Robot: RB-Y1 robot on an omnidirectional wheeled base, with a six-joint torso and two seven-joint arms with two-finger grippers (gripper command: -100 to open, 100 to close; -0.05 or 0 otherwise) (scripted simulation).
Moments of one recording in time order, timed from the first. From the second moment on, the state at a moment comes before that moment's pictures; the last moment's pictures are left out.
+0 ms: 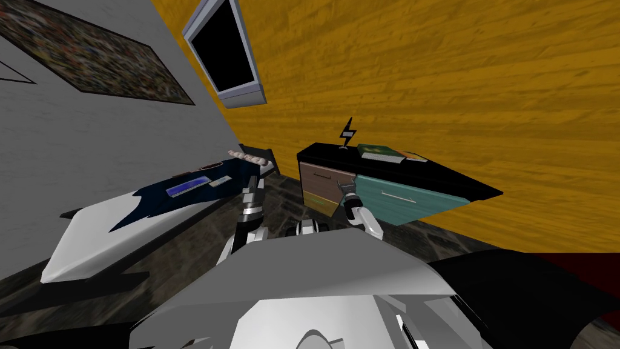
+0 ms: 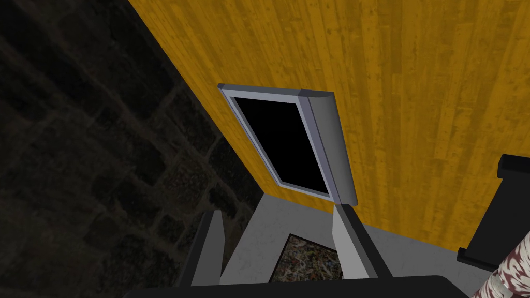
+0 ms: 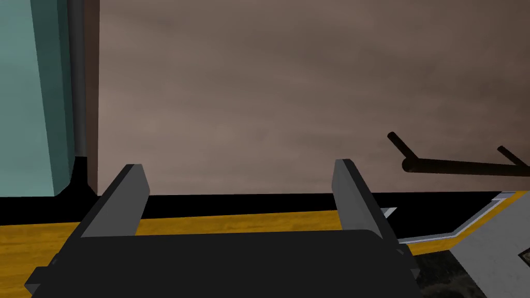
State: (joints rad) left arm 0.53 0.05 -0.07 -2.22 -0.11 -0.44 0.17; right arm 0.36 -0.22 0.01 -2.02 1.18 0.19 0.54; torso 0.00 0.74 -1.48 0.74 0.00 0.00
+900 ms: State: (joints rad) left arm 0.53 0.05 -0.07 -2.22 -0.11 -0.44 0.17; right arm 0.31 -0.22 0.00 -1.91 1.43 0.34 0.69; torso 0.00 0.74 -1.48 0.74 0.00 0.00
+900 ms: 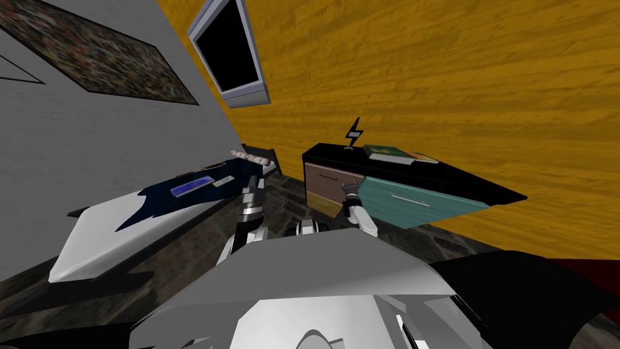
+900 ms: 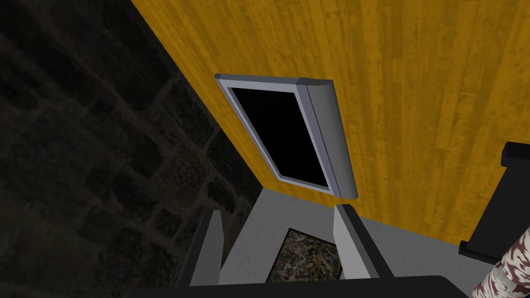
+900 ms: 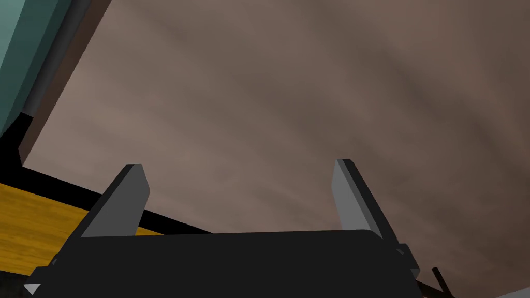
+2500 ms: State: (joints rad) left arm 0.53 0.05 -0.07 -2.22 -0.11 -0.44 0.17; right arm 0.19 -0.14 0.03 -1.68 1.86 0.61 0.93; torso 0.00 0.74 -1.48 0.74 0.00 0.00
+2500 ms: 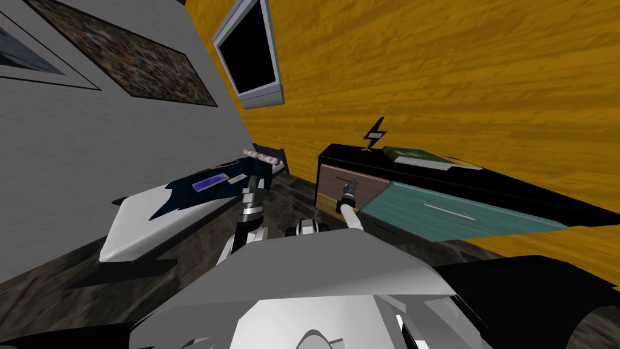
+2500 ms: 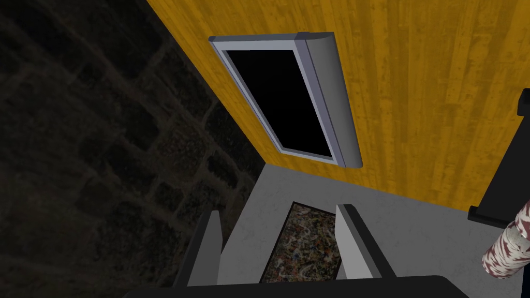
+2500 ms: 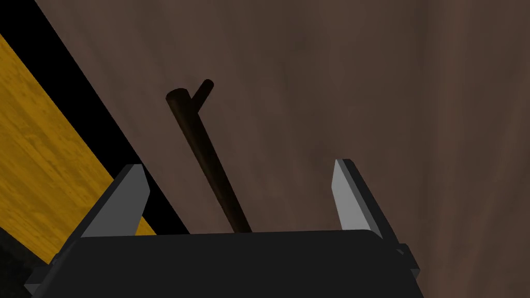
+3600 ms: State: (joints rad) left arm 0.53 0.05 -0.07 -2.22 -0.11 -0.44 0.17; right arm 0.14 -0.03 0.04 -1.62 1.95 0.65 1.01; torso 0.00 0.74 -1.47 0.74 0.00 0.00
